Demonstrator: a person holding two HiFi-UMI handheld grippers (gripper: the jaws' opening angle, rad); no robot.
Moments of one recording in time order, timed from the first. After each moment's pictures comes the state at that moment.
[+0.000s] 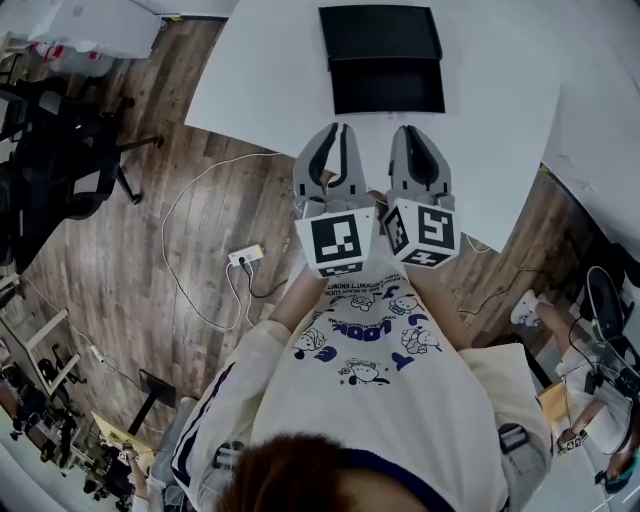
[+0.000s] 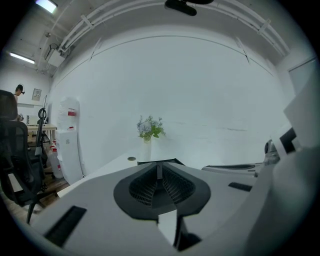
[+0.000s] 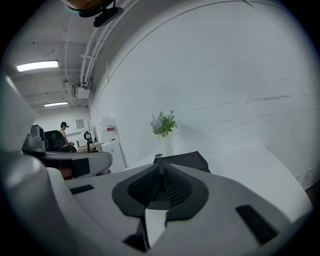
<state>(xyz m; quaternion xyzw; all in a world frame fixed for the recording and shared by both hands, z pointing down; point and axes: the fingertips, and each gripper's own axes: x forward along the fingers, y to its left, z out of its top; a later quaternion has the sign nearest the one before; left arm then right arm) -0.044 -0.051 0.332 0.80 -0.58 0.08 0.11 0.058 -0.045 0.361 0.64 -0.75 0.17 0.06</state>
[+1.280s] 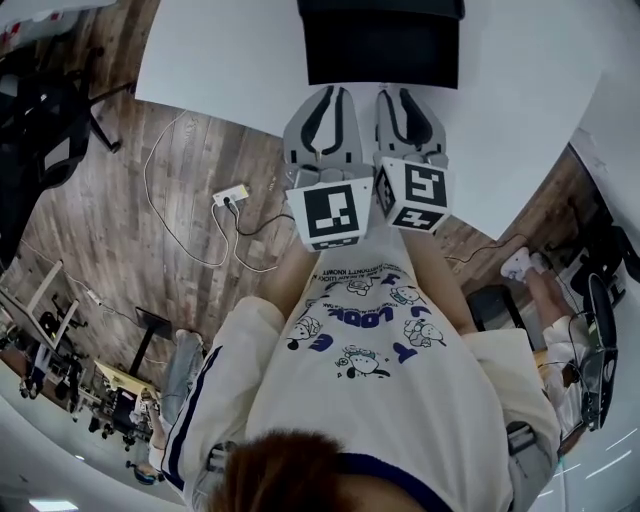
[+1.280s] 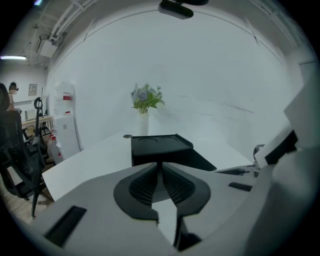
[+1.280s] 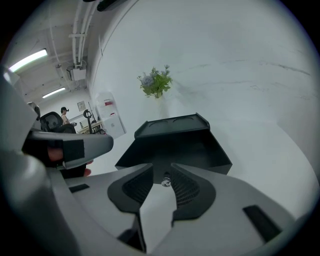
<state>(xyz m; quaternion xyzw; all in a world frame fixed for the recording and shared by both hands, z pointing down) -0.001 -0.092 0.432 0.79 -0.57 0.16 0.17 0.082 -0.082 0.489 0.58 -0.75 0.26 0.18</state>
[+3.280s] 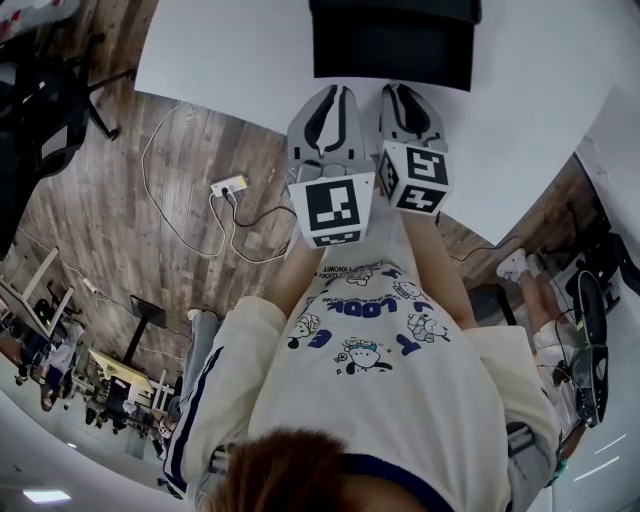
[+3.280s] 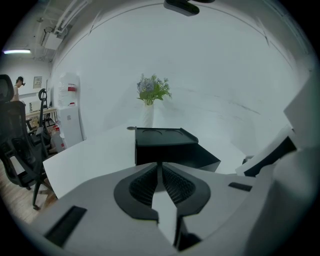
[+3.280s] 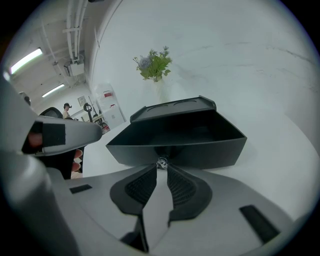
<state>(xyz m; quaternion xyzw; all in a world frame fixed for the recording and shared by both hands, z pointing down) -0.008 -0.094 0.455 0.77 -0.58 0.17 0.21 0.078 -0.090 0.536 0.56 -0.74 0.30 0.21</state>
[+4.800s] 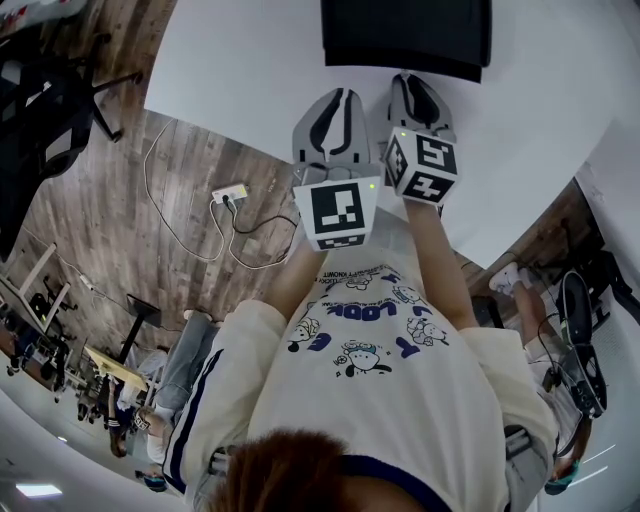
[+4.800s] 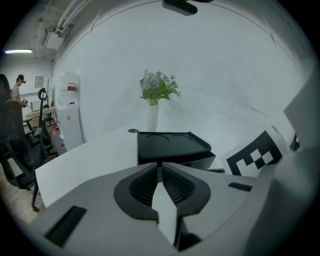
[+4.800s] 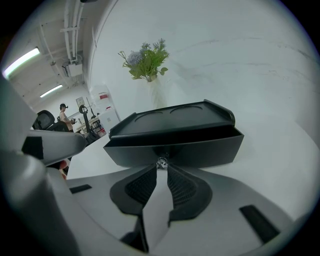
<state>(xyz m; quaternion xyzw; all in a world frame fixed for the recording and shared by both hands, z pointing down) -0.014 -0.150 0.458 0.76 -0.59 0.17 0.21 0.079 -0.174 0.540 0.56 -0.74 0.29 0.21</state>
